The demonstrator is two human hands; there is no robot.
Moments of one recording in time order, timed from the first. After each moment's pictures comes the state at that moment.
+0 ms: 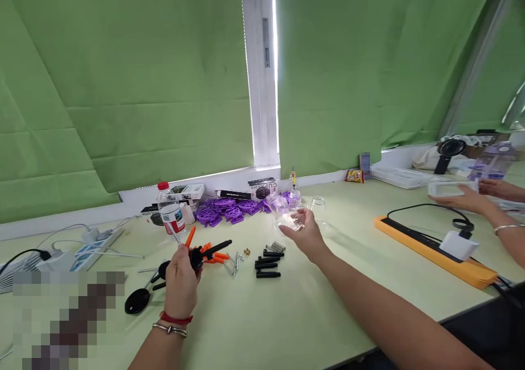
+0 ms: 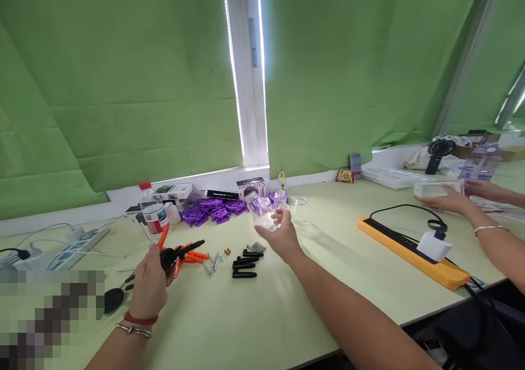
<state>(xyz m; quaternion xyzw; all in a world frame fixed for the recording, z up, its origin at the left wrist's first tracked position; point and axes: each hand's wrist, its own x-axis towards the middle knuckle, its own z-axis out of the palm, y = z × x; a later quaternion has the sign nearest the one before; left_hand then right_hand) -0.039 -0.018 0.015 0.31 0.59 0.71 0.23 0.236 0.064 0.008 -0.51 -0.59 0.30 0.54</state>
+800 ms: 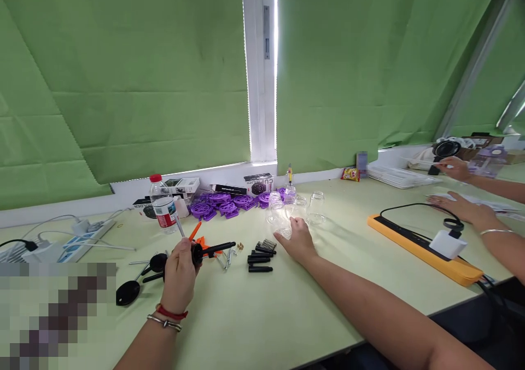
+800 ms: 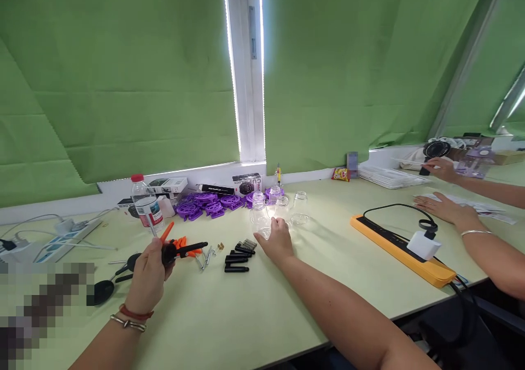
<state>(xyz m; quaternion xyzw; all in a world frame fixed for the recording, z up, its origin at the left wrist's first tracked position) -0.031 -0.018 0.010 0.34 0.59 0.68 0.29 0.241 0.090 -0.047 -0.61 -0.69 0.09 0.38</state>
